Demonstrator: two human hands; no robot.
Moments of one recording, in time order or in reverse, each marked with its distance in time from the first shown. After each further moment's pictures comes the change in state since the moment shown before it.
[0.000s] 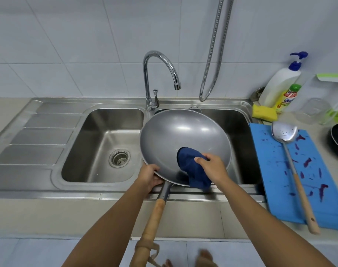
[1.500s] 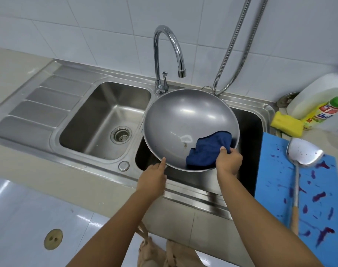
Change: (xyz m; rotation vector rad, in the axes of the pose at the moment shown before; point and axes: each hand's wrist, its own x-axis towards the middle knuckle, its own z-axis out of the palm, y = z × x) left_hand -0.029 -0.058 0.064 1.500 0.231 0.459; right_hand 0.096 0.035 -0.042 0.135 0.390 0.133
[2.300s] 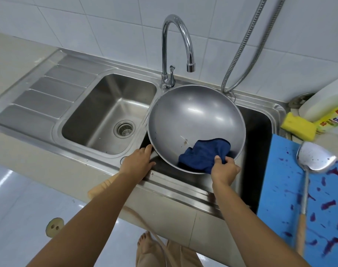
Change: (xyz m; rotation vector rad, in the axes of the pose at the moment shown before) left_hand 0.027 -0.050 -0.029 0.139 0.042 -0.071; right_hand -0.027 0.021 0.005 -0.044 -0.109 0.062
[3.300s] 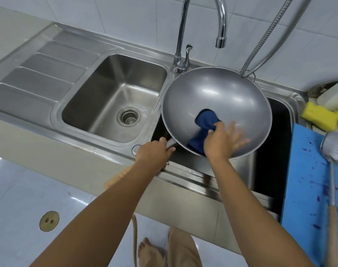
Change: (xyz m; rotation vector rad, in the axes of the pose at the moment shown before) left_hand 0.002 -0.003 0.001 0.017 -0.098 -0.038; right_hand -0.022 -0.032 0.073 -0.653 0.088 -0.504
